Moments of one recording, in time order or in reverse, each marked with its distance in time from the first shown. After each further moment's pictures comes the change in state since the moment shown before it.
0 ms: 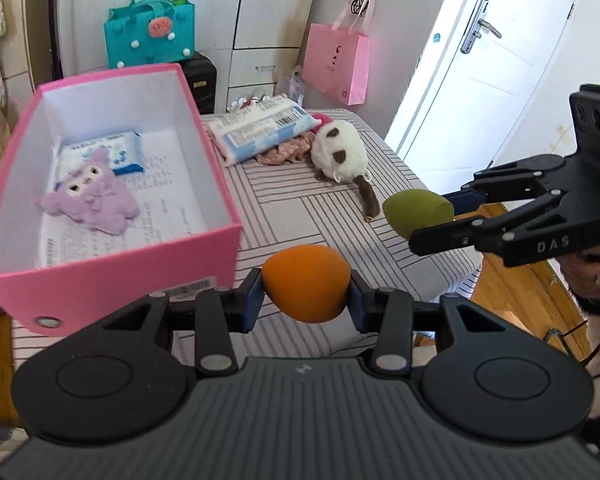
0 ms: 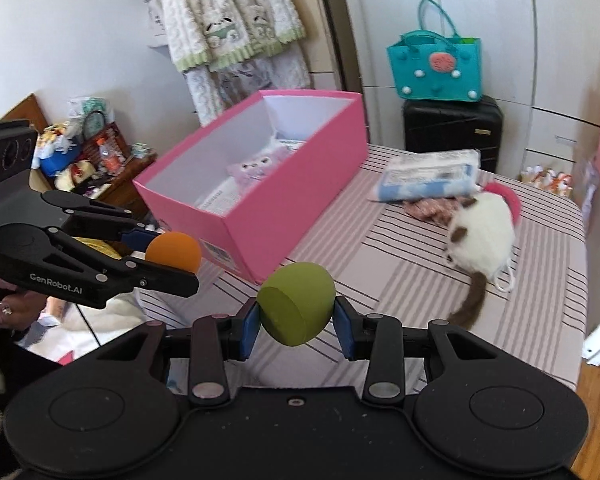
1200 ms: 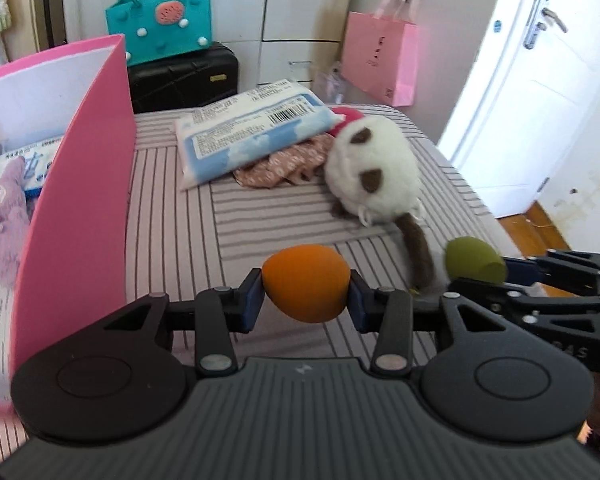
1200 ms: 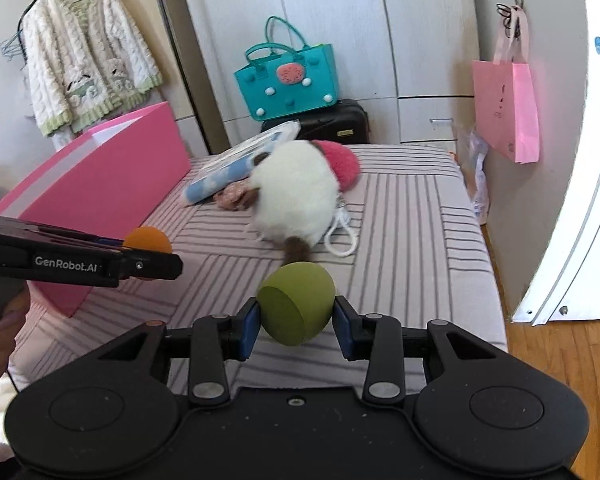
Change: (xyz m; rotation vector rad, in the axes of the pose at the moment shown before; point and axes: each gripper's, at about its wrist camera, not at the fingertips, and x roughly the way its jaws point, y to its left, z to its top) left arm 0.158 -0.035 0.036 -0.057 -0.011 0.127; right arm 0.041 -0.111 -0.067 0.216 -0.178 -0.308
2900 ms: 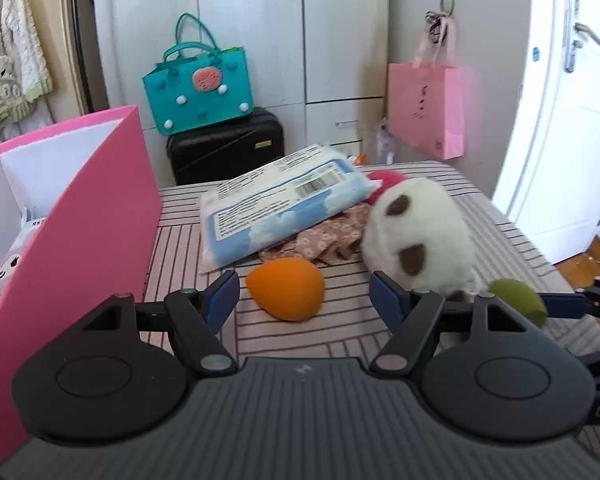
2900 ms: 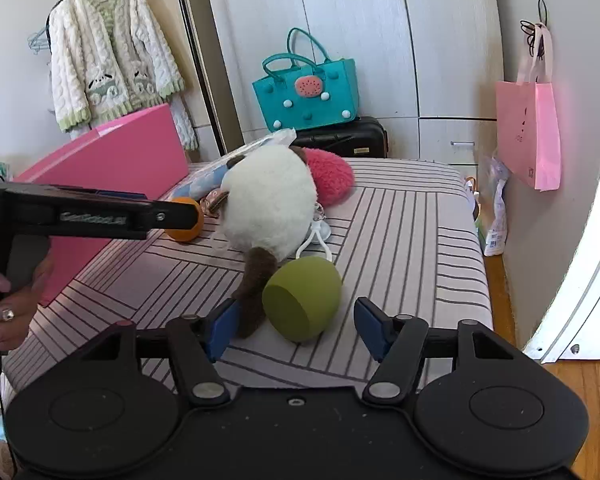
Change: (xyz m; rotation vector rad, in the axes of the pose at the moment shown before) left arm 0.041 -0.017 0.022 0.051 -0.203 0.225; right arm 0.028 -0.034 0.001 -0.080 -0.064 0.055
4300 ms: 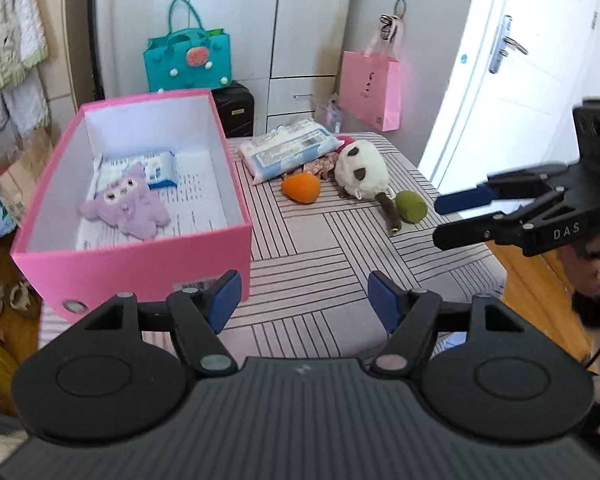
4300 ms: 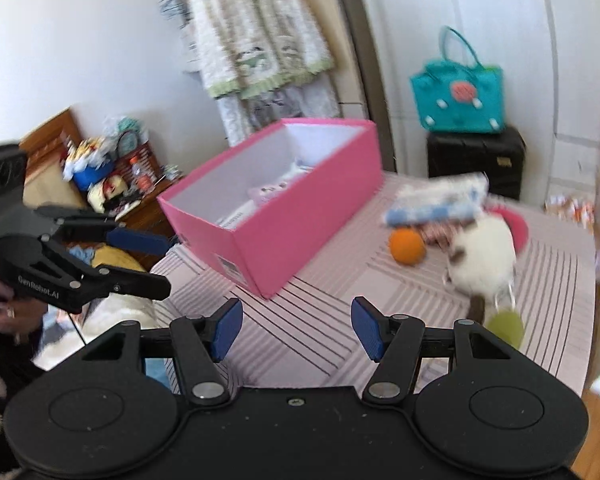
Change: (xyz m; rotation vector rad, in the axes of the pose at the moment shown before) left arm -0.196 0.091 -0.038 -0.030 0.107 -0.213; right arm -0.091 0.099 0.057 -0.125 0.130 0.365
